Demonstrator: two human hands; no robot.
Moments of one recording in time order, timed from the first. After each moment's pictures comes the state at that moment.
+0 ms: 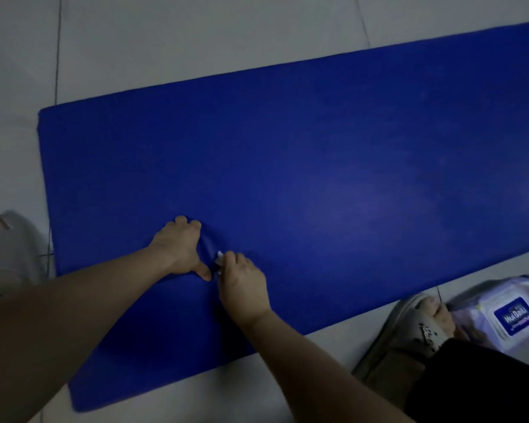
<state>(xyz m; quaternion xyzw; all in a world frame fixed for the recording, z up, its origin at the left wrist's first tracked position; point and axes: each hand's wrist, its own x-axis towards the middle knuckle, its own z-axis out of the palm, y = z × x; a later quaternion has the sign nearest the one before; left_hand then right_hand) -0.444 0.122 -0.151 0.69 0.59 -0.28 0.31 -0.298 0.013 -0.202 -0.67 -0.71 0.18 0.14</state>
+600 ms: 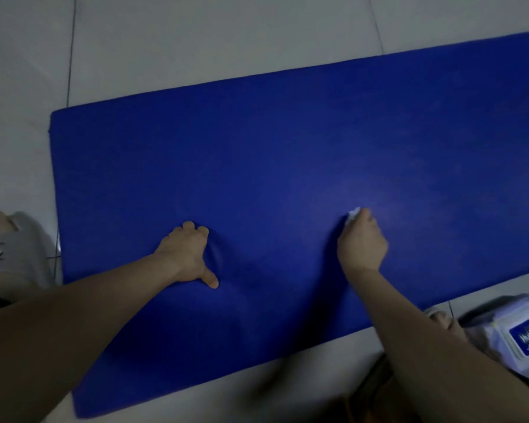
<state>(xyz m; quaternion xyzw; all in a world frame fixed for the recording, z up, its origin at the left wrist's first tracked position) -0.447 0.123 -0.153 0.70 0.58 -0.27 0.32 -0.106 0.099 -0.206 -0.85 -0.52 0.02 0.09</state>
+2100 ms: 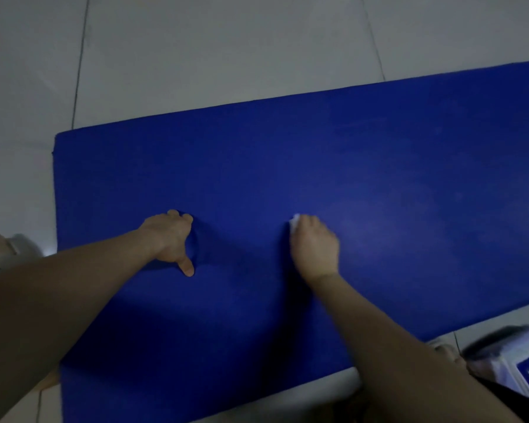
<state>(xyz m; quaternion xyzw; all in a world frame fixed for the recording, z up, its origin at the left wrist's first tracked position) -0.475 0.206 -0.140 0.68 0.57 -0.36 0.29 -0.185 0.149 -0.201 -0.72 -0.69 -0.01 0.07</state>
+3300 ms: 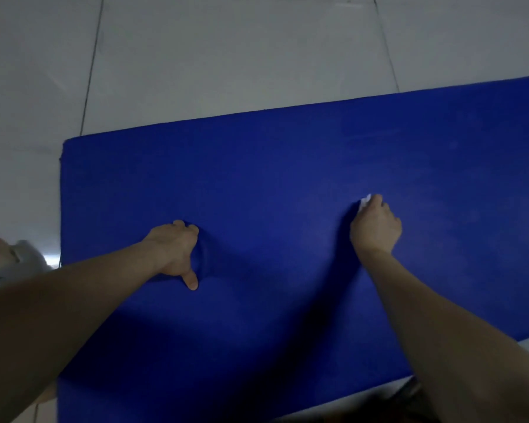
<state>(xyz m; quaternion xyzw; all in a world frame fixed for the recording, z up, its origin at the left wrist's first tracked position) -0.475 0.209 -0.140 0.69 0.56 -0.36 0.29 -0.093 0.219 -0.210 -0.83 -0.54 -0.03 0.07</state>
